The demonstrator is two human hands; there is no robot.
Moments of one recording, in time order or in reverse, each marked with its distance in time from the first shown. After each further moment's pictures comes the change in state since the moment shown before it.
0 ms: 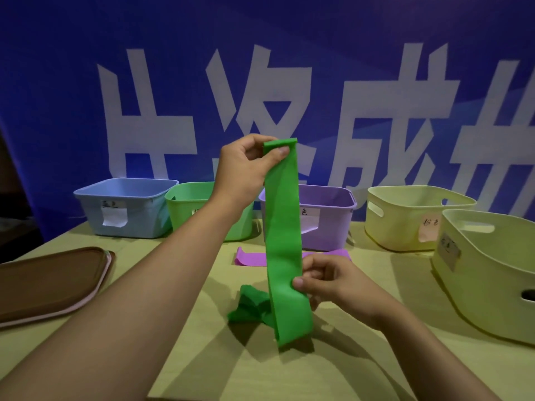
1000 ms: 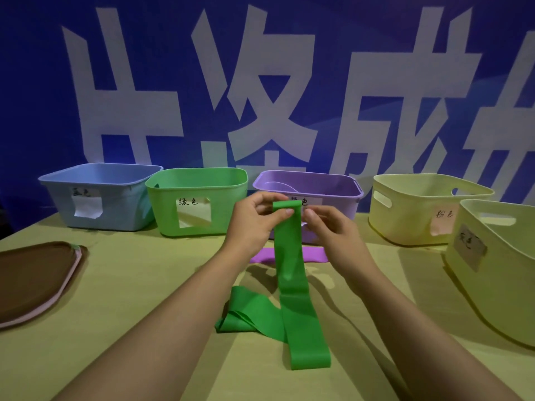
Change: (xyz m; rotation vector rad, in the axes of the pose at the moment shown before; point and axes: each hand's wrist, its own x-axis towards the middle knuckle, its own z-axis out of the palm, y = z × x) left_hand -0.029 -0.128 0.024 -0.045 -0.094 -0.257; right_hand 0.075 0.025 -0.022 -0.113 0.516 -0.144
